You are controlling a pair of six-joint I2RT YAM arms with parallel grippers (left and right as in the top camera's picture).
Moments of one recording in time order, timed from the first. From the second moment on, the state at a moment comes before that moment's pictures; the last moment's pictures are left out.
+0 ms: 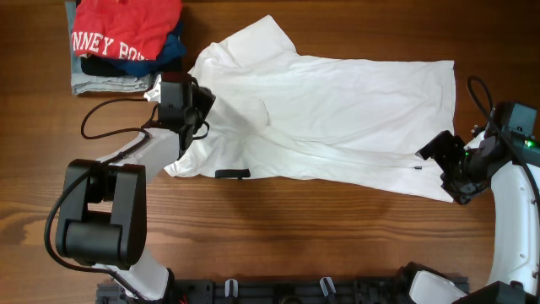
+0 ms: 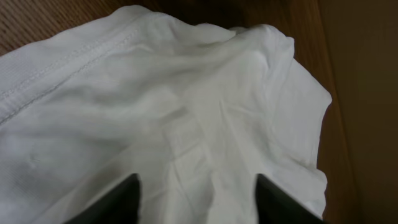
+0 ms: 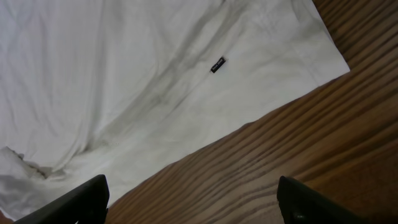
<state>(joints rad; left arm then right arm) -0.14 1.82 0.91 0.14 0.03 -1.14 -0.39 1.31 1.03 -1.11 -0.22 0.49</state>
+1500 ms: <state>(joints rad) -0.03 1.74 0.94 -0.64 0.06 -0.89 -0.39 1.54 0.74 -0.81 -0.17 0.68</state>
